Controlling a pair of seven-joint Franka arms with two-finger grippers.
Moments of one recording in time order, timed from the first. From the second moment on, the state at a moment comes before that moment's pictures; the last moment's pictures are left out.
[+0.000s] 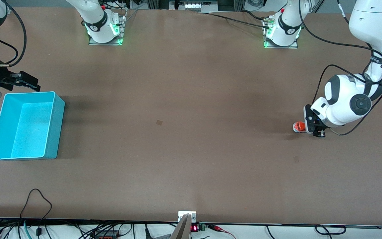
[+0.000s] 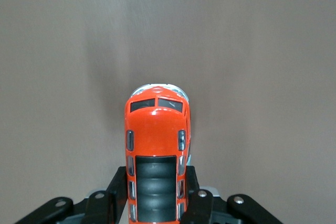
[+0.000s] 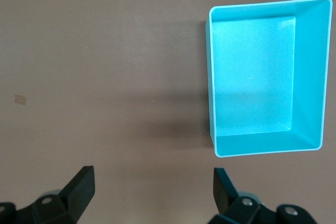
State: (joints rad) left arm 0.17 0.44 -0.04 -2.07 0.11 2.44 1.60; right arm 0.07 0.02 -0.11 -1.71 -0.01 1.68 -0.01
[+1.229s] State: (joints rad) left arm 0.44 0.48 -0.04 -2.06 0.11 2.55 1.85; right arm 0.07 0.02 -0.12 -1.71 -0.01 1.68 -0.01
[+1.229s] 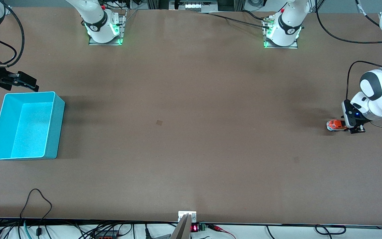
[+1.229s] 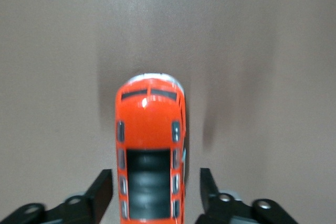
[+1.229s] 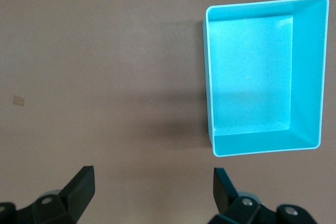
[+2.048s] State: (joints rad) left arm 0.41 0.40 -0.08 -2.03 0.11 2.37 1.73; right arm 0.07 0.03 -0.12 -1.71 -0.01 1.68 -0.01
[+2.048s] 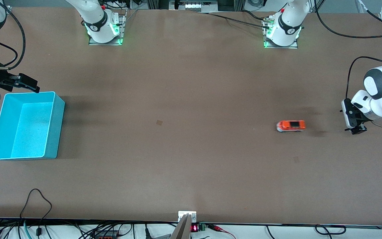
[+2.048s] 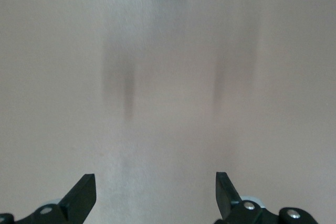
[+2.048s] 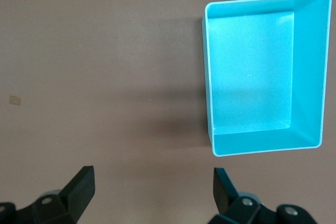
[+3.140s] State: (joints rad) left arm 0.39 0.34 -0.15 -1.96 0.11 2.13 1.54; right arm 0.07 0.03 -0.12 -1.71 -0.01 1.68 -0.01
